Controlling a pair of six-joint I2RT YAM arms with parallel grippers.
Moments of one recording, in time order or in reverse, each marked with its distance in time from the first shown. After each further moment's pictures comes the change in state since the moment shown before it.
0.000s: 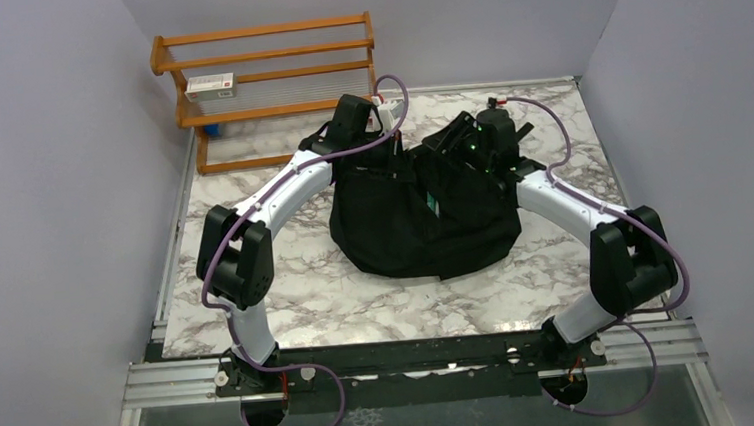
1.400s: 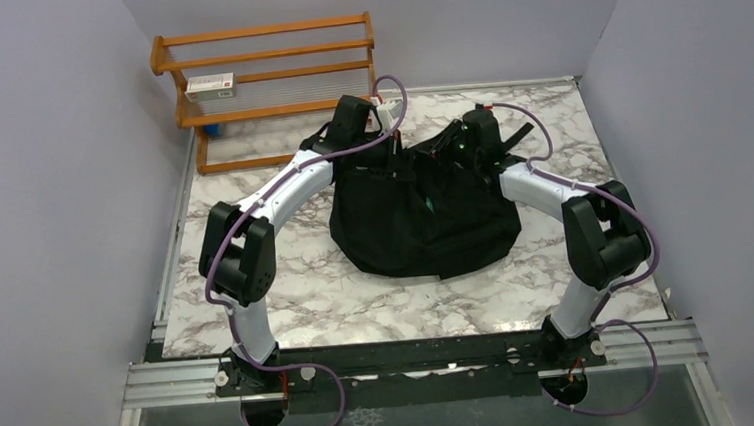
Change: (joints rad) left arm 0.006 0.024 -0.005 0.037 0.019 -0.023; right arm -0.001 0.189 0.058 0.065 -0.075 0.093
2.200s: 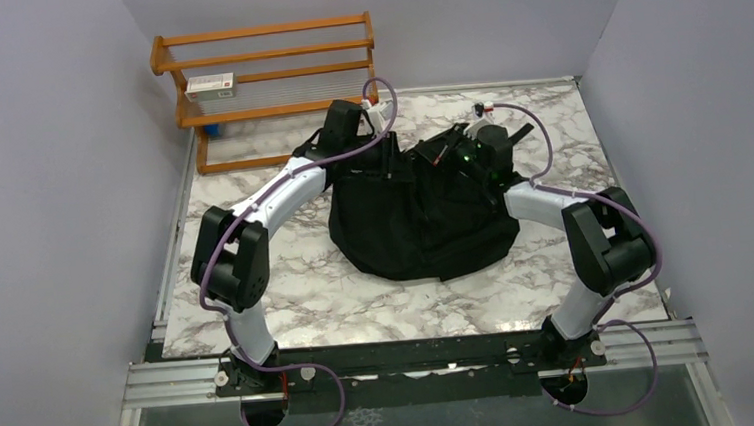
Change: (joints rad) left arm 0.019 -0.040 -0.095 0.095 0.022 -0.045; right arm -0.005 -0.043 -0.193 0.423 -0.110 -0.179
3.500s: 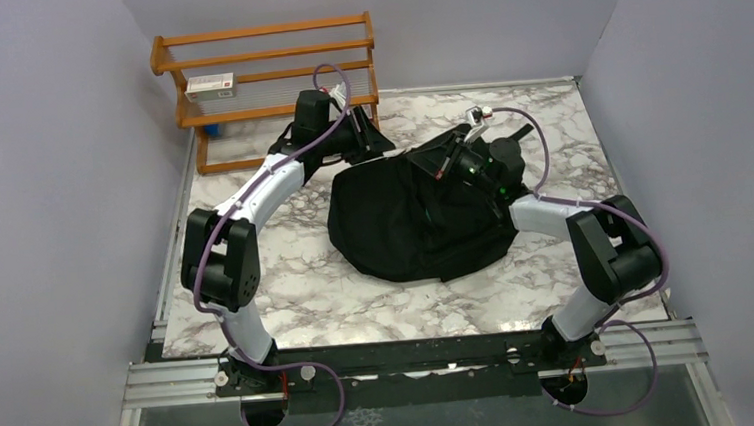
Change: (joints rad) left arm 0.133 -0.033 -0.032 0.151 -0.086 -0.317; right arm -0.001 -0.061 -0.115 0.250 -0.243 -0.052
